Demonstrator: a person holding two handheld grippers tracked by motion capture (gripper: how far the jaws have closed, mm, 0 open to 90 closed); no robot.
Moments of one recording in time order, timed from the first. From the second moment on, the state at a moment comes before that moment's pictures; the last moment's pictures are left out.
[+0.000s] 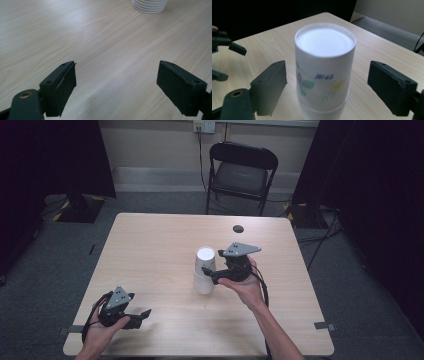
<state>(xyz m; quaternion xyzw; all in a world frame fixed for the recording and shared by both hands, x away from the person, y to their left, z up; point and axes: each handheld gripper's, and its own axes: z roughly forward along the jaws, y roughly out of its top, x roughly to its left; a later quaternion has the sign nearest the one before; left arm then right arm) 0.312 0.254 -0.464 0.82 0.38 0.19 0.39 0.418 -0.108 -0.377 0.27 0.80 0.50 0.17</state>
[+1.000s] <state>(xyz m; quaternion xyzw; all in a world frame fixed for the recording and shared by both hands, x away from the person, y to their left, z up) 0.309 0.255 -0.463 0.81 0.38 0.20 0.40 0.440 -0.085 -0.396 0.26 0.80 0.52 0.14</state>
